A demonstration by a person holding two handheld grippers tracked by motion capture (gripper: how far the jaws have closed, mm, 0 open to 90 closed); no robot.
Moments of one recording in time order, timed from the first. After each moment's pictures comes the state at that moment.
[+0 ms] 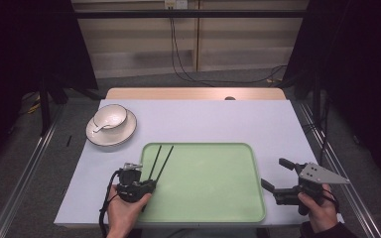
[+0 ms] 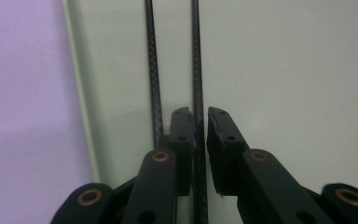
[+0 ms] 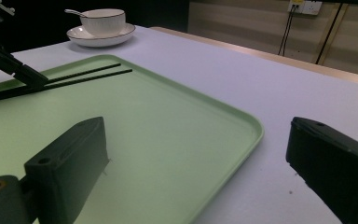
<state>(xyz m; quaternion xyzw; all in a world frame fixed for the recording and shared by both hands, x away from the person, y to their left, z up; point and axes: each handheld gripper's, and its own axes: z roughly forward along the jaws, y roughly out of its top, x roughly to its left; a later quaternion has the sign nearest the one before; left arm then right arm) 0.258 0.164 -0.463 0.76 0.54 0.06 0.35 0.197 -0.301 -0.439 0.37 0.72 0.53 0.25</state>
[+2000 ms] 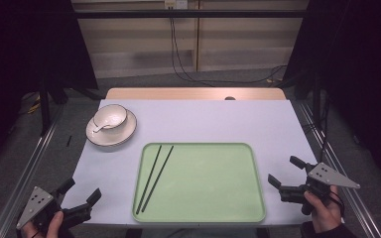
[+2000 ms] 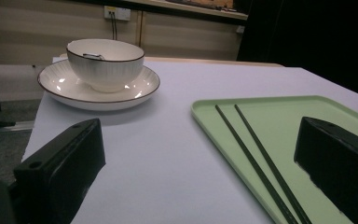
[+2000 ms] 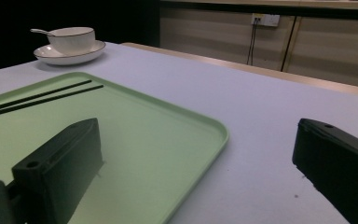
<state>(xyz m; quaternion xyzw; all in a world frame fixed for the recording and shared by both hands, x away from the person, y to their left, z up) 0.183 0.316 -0.438 0.65 0.45 0.25 0.56 0.192 -0.314 -0.439 0.41 0.68 0.53 0.30</state>
